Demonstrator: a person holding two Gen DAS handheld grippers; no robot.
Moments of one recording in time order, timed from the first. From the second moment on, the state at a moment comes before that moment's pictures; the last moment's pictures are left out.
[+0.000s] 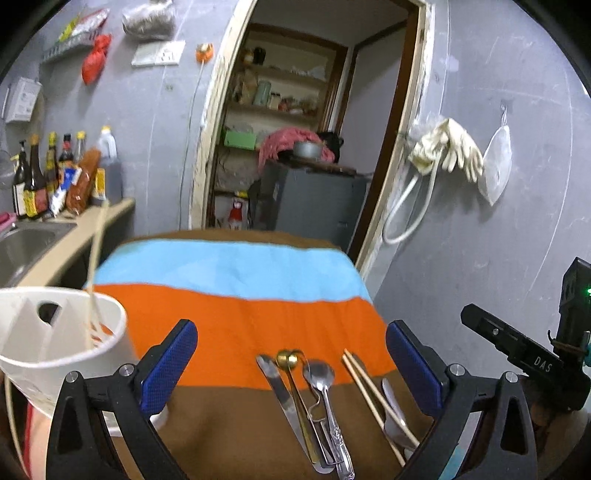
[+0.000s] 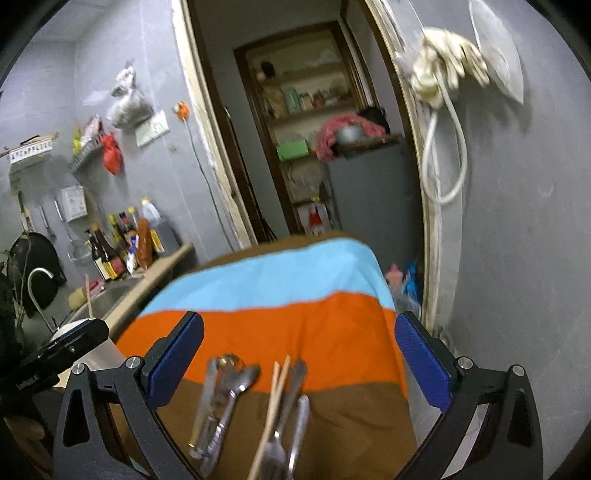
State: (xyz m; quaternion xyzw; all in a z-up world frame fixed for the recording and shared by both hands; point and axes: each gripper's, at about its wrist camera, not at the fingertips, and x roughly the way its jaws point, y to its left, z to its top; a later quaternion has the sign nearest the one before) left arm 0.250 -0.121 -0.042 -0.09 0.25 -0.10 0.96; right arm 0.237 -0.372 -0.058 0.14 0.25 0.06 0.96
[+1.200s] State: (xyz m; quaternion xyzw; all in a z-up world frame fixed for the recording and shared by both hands) left arm 0.338 -0.133 -0.156 -0.15 0.47 -0.12 0.86; right arm 0.266 -0.358 -0.180 0.15 0.45 0.10 0.88
